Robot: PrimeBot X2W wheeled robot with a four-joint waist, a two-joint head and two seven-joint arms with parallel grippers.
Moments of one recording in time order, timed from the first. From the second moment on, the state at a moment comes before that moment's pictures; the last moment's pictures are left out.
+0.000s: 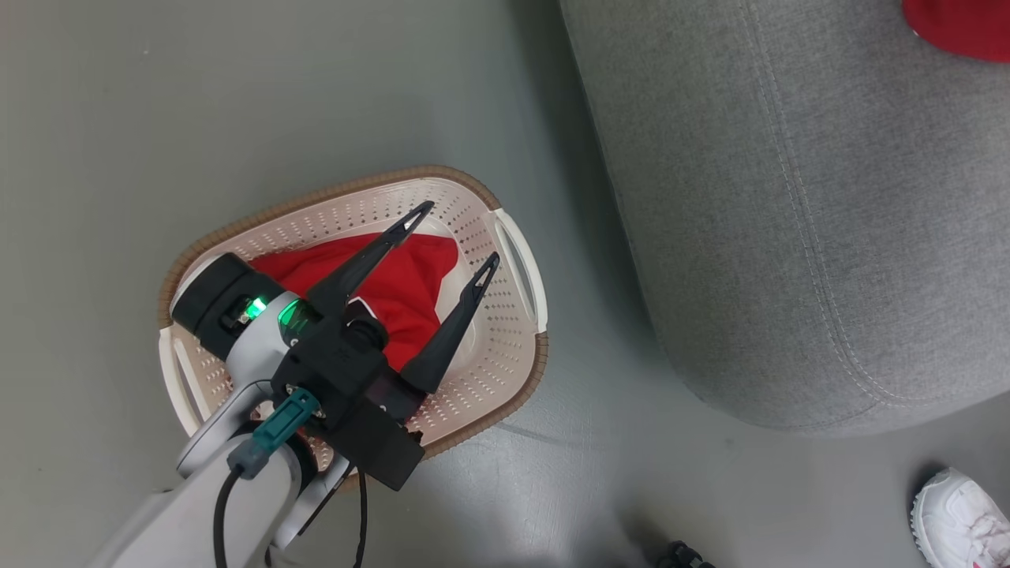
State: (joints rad) left arm -0.54 0.40 -0.63 -0.11 -0.30 -0.03 -0.03; right arm -1.25 -0.45 0.32 0.96 0.40 -0.01 -0.25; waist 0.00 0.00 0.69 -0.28
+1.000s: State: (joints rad) left arm -0.47 0.33 -0.57 0.07 -0.37 0.01 -0.16; right arm -0.94 -0.32 0.34 0.84 0.36 -0.02 -0.26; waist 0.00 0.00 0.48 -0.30
